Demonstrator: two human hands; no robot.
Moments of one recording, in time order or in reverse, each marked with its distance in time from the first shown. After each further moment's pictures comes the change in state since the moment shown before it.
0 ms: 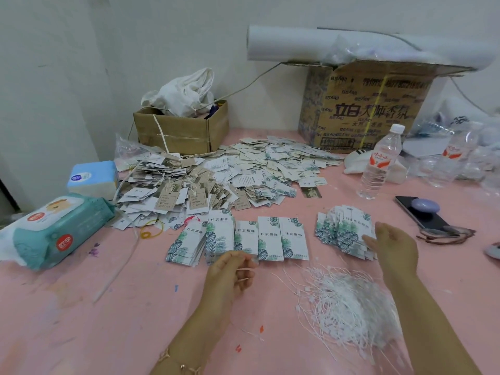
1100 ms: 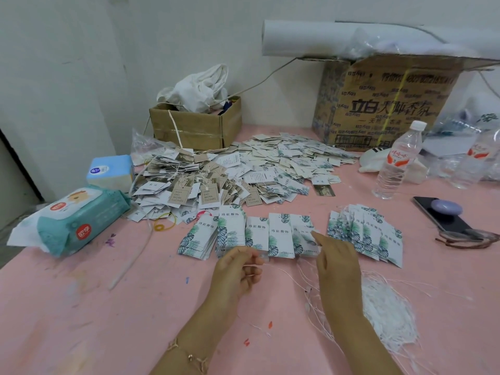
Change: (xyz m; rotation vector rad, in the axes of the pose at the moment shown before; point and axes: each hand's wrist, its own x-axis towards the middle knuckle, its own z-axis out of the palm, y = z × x) left_hand -0.002 0.001 -0.004 0.021 -0.003 0.014; right_hand -0.110 0.011 0.057 -0.390 -0.106 -0.850
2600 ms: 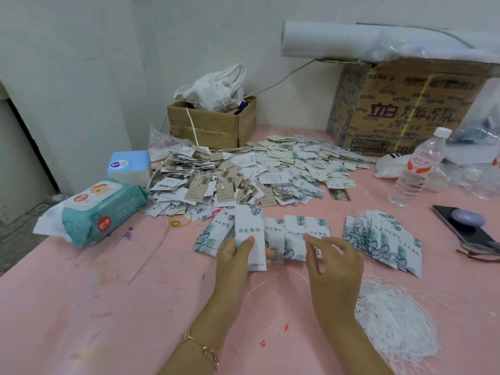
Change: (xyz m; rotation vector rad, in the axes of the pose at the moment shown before) left_hand 0.006 0.011 -0.011 -0.007 0.075 0.167; right_hand -0.001 -0.032 0.022 0.036 0.261 -0.169
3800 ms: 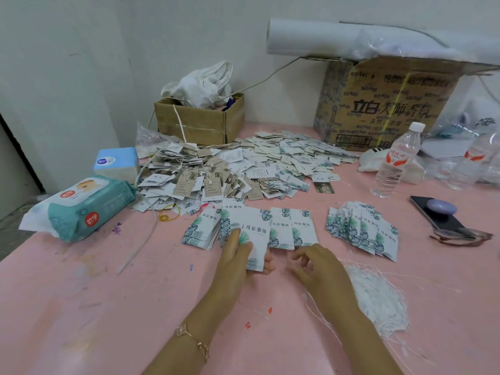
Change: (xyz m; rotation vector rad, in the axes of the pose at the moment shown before) left_hand -0.012 -0.020 0.000 0.070 -0.265 0.077; right_hand -0.005 0.030 -0.035 0.031 -0.754 0.222
